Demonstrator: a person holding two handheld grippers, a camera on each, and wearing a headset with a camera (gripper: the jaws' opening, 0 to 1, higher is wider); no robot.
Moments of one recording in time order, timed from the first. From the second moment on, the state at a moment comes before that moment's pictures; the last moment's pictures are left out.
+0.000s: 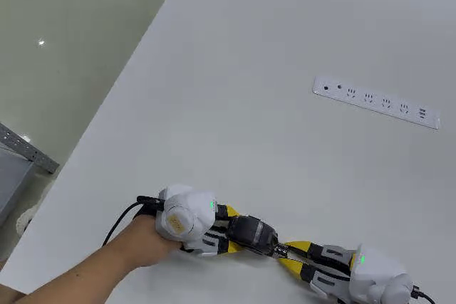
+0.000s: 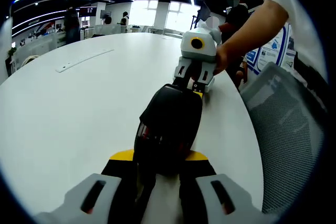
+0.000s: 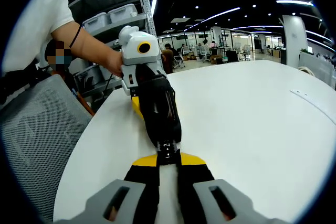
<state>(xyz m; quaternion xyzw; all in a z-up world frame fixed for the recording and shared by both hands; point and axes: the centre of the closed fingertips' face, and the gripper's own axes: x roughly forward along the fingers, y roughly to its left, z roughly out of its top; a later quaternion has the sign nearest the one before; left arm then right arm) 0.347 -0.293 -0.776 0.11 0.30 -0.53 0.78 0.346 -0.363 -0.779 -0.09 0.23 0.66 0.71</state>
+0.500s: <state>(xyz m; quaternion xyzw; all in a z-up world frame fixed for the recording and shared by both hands) 0.347 -0.293 -0.776 0.11 0.30 -0.53 0.78 0.346 -0.371 -0.777 -0.09 0.23 0.66 0.71</state>
